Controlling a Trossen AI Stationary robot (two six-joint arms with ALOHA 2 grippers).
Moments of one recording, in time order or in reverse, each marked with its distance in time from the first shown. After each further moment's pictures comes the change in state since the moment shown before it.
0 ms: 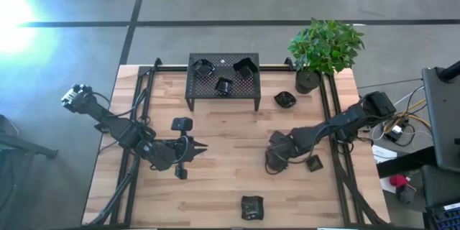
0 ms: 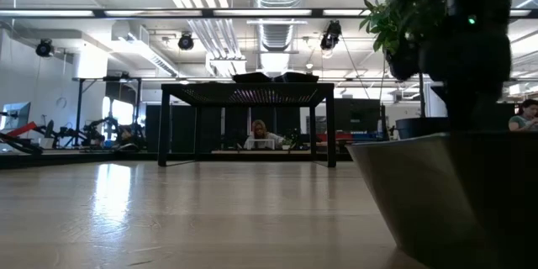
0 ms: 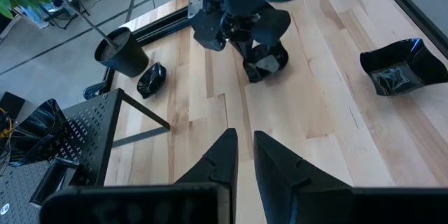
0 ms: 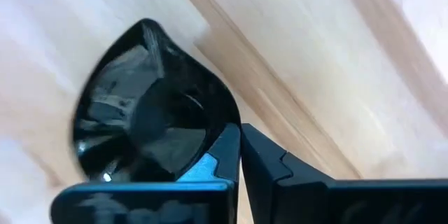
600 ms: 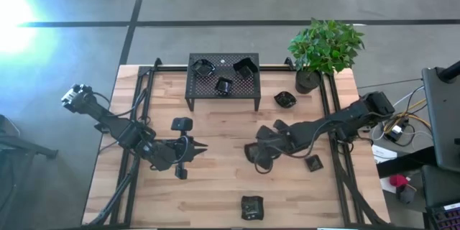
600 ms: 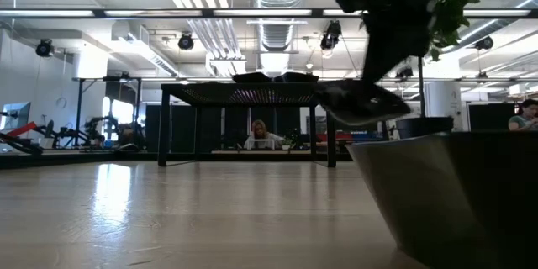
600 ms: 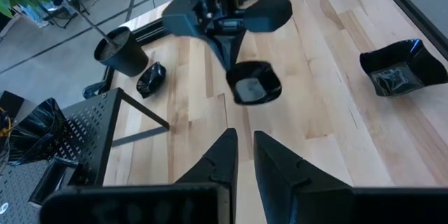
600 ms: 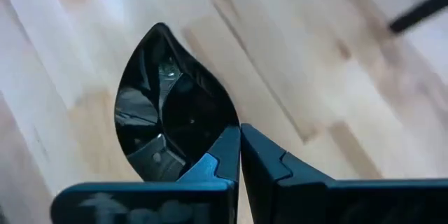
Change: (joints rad) left arm 0.000 0.000 0.000 0.000 0.001 -0.005; right arm -0.022 0.014 0.246 0.038 0.210 -0.213
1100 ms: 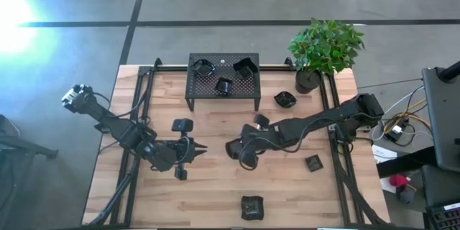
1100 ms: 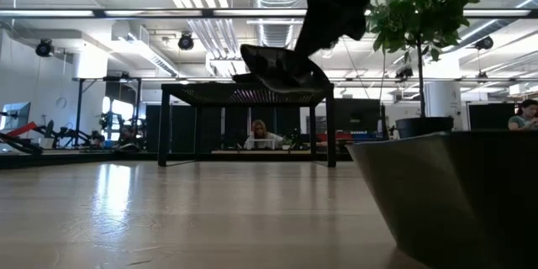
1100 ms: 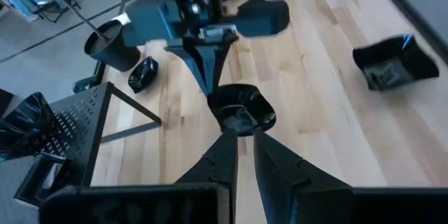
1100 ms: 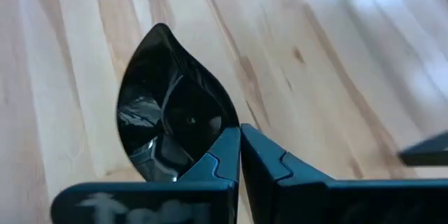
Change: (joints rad) left arm 0.000 0.001 -0.013 -0.002 0.020 -0.021; right arm -0.056 0.111 0.183 0.135 0.033 -0.309
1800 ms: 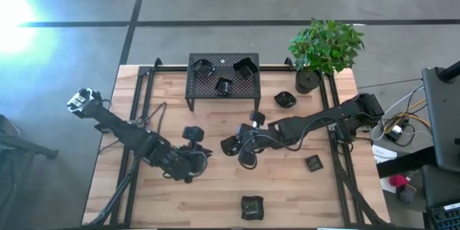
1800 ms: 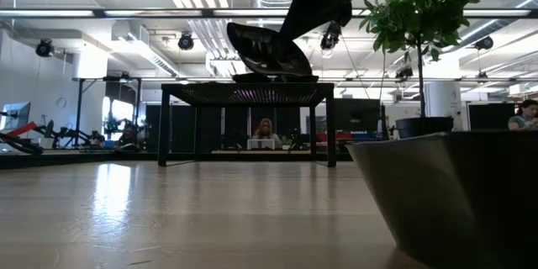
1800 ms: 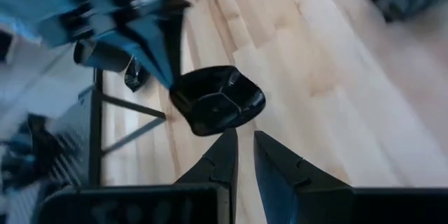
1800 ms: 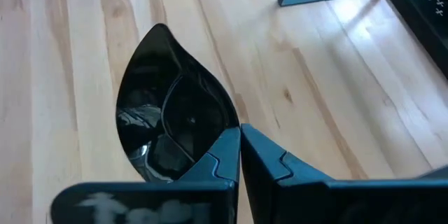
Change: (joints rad) left arm 0.003 0.125 -0.011 0.004 -0.010 0.187; right arm -0.001 -0.001 0.038 0.050 0.052 -0.132
